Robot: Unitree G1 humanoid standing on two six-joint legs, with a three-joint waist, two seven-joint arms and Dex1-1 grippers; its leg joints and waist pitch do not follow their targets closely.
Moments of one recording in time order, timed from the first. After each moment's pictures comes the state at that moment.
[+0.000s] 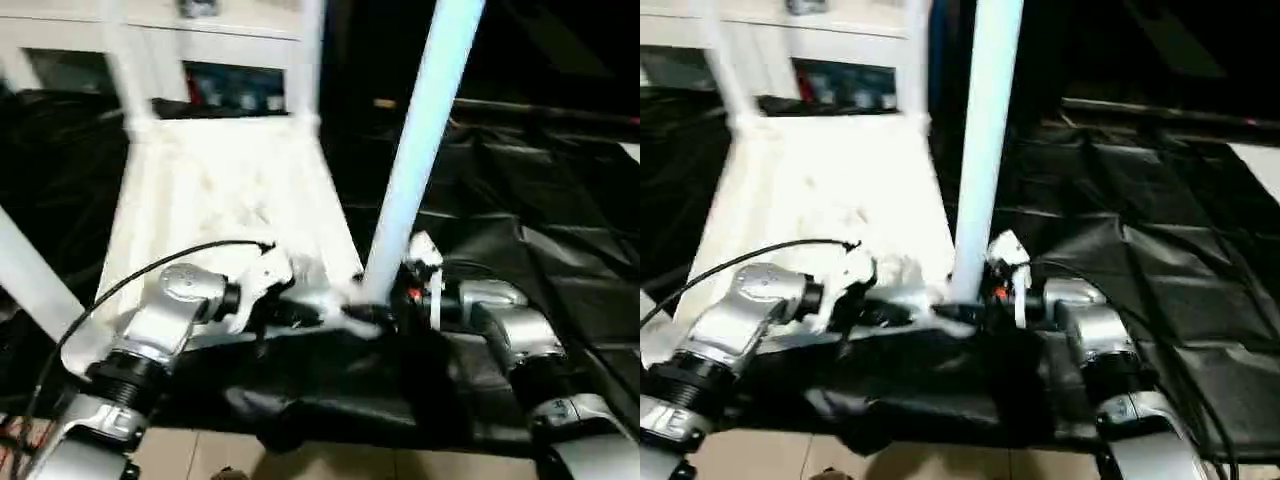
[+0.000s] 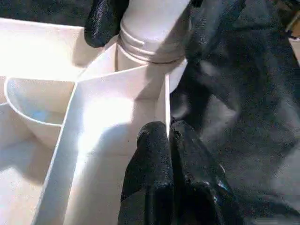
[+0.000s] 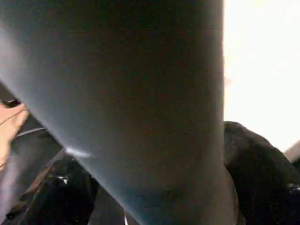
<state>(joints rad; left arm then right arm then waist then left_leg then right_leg) -0.50 0.39 -0.26 0.43 -0.02 0.23 -1.31 -0.54 -0.28 0.15 0.67 0.20 0.19 1.27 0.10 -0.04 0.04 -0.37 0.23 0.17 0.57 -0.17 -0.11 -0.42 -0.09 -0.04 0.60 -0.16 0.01</state>
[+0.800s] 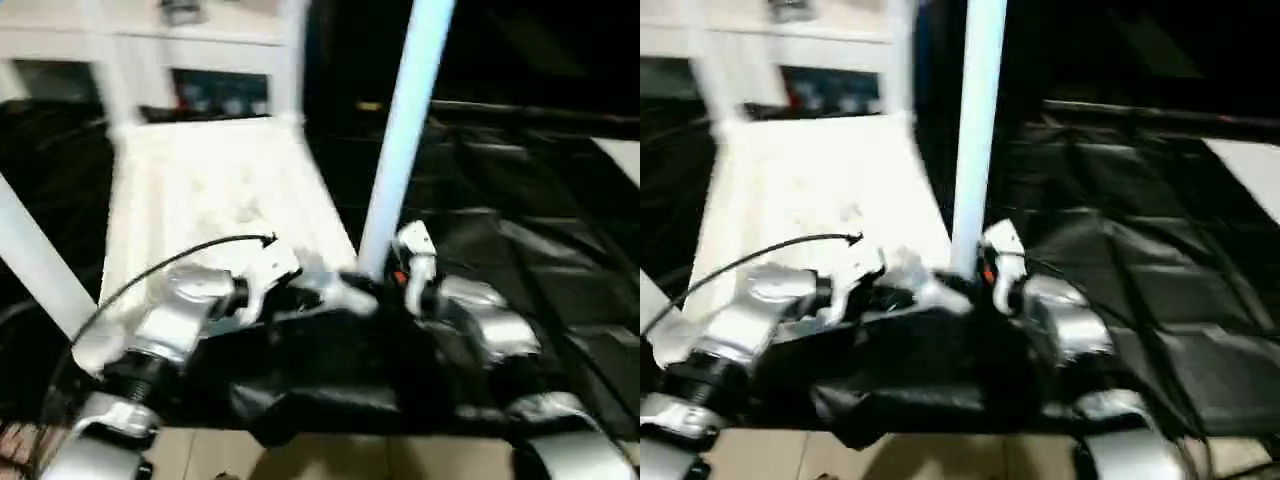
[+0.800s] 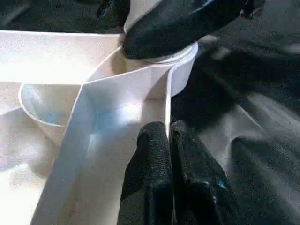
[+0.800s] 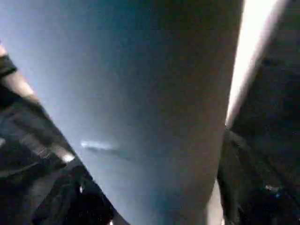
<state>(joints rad) -0.51 0.29 -0.23 0.45 0.04 0.25 -1.00 -0.58 -0.12 0.04 0.76 0.15 0.14 0.74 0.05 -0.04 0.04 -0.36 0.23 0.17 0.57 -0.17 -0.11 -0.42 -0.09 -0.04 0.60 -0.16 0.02</state>
